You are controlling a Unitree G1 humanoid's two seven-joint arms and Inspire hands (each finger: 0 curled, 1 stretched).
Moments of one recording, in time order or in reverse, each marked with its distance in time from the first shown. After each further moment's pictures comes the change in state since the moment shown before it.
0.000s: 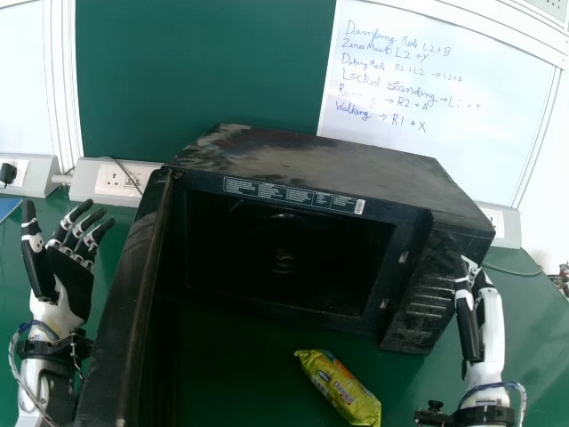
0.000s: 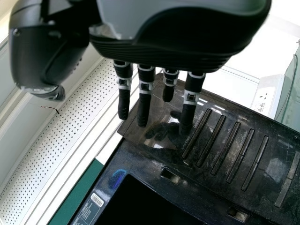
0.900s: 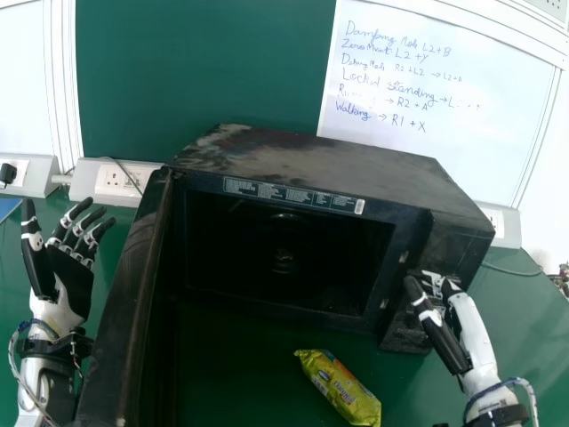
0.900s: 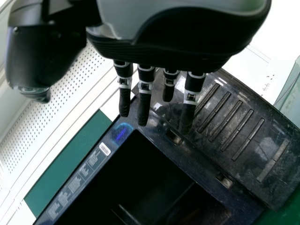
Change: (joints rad) left arm -0.005 0.001 0.000 -0.001 -0.001 0.000 0.001; right arm 0.063 -0.197 0.002 -0.233 -0.027 0.269 0.263
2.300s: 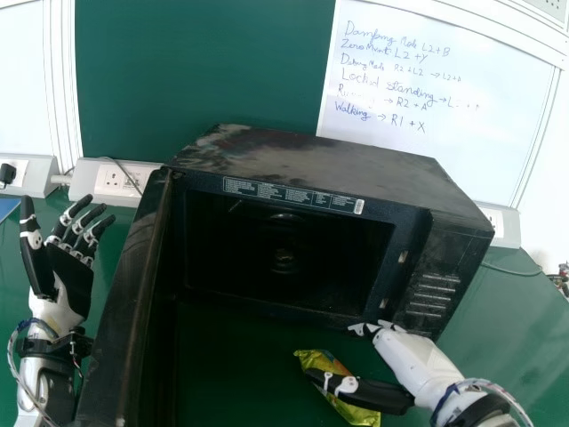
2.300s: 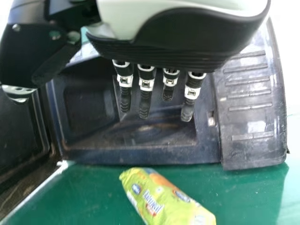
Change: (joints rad) left arm 0.000 -0.002 0.000 -0.018 -0.003 0.006 0.005; right arm -0.095 -0.296 0.255 -0.155 -0.554 0.070 0.594
